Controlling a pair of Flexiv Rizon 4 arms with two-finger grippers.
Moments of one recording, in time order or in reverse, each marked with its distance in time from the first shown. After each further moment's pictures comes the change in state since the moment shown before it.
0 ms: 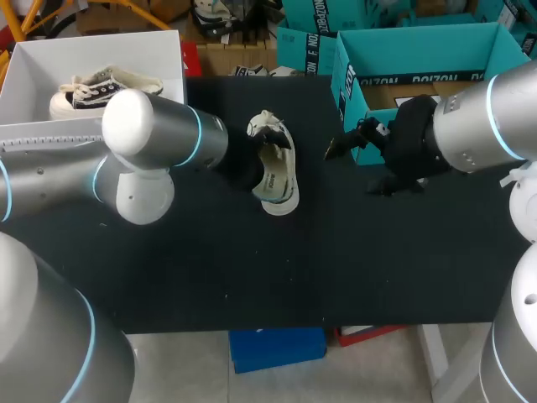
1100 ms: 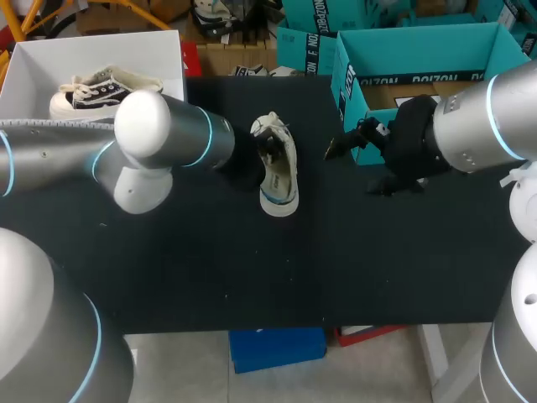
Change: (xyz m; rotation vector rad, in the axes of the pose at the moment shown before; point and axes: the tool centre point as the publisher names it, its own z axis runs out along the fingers) left arm 0.008 0.009 0.008 -0.055 0.069 0.056; right arm 0.000 0.000 0.000 0.000 0.000 0.000
